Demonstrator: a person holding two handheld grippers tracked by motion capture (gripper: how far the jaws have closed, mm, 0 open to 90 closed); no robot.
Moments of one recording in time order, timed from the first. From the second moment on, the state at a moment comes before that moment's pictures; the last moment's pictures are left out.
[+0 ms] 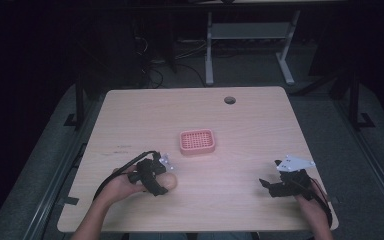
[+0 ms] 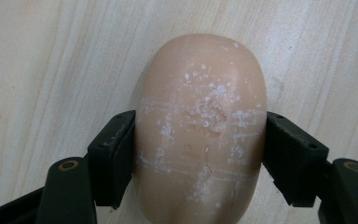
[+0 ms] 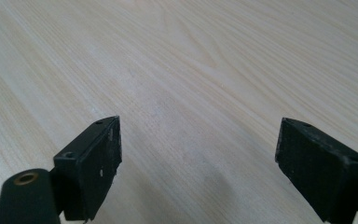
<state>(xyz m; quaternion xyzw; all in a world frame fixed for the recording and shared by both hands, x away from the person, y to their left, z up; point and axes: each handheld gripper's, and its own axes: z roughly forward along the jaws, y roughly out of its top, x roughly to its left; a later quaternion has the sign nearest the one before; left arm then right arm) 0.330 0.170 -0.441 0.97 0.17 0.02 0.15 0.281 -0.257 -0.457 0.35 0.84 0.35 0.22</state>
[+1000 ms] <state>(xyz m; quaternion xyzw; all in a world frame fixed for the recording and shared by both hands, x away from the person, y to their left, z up) 0.348 0.166 -0.424 0.97 0.17 0.01 0.16 0.282 -0.257 -0.457 0.35 0.84 0.36 0.21</state>
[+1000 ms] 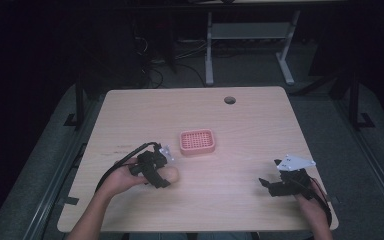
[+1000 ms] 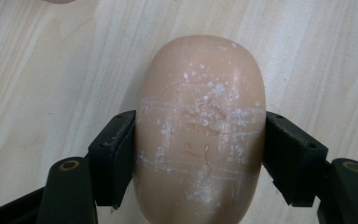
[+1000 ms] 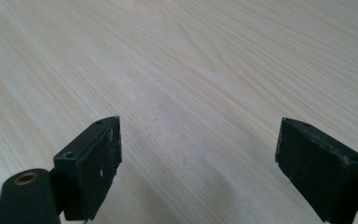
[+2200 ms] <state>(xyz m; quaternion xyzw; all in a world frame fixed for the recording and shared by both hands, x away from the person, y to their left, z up) 0.378 0.144 -0.407 0.97 0.16 0.01 0.17 0.284 -0.260 -0.458 0.35 0.84 0.36 0.21</state>
